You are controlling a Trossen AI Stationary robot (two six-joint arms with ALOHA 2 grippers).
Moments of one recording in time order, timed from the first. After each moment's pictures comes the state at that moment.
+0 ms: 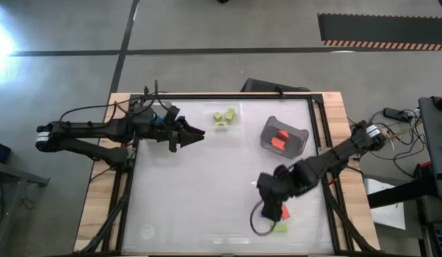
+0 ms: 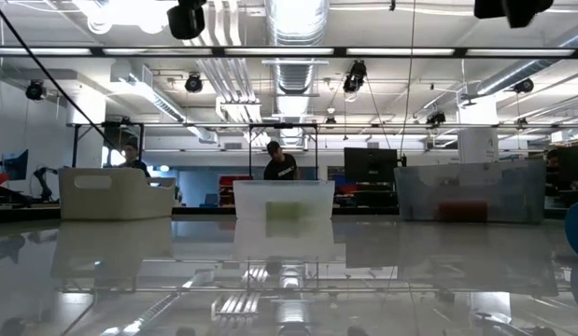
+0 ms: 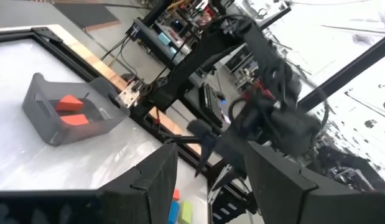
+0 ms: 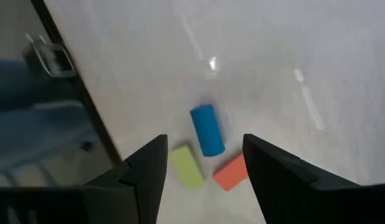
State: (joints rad) left arm 0.08 0.99 0.88 0.08 0.13 -0.77; right arm 0.48 1.60 1.47 -1.10 -0.07 0.96
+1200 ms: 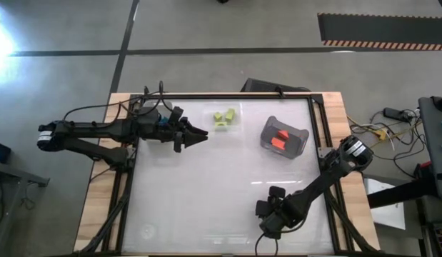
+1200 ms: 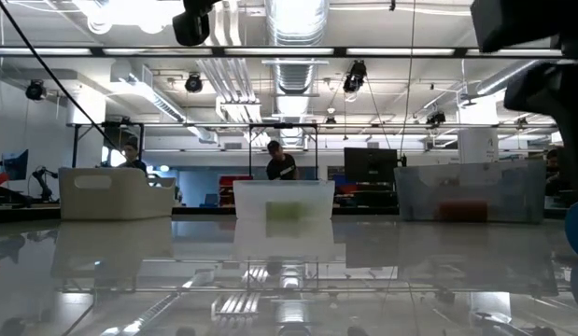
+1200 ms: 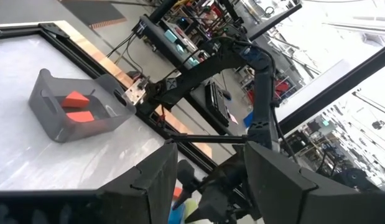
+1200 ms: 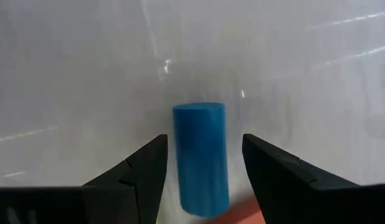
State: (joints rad) left arm 0.08 1.03 0.88 0.10 0.11 -0.77; right arm 0.68 1.85 1.24 -0.80 0.13 0.88
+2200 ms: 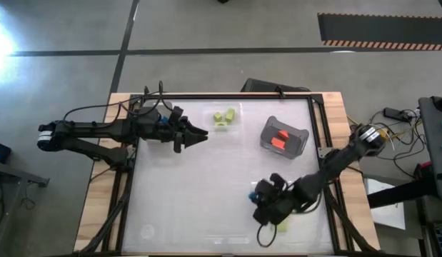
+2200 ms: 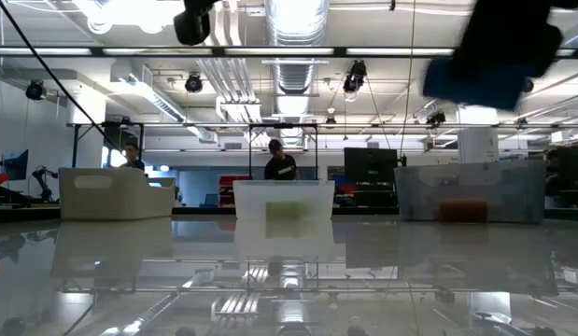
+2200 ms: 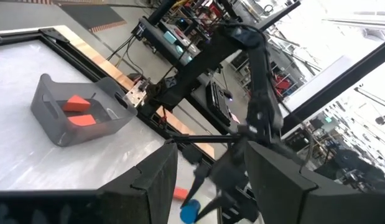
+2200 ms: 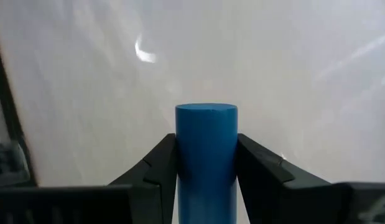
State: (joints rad) left arm 0.08 1.03 0.88 0.10 0.11 -0.74; right arm 0.62 1.66 1.17 -0.64 0.41 1.09
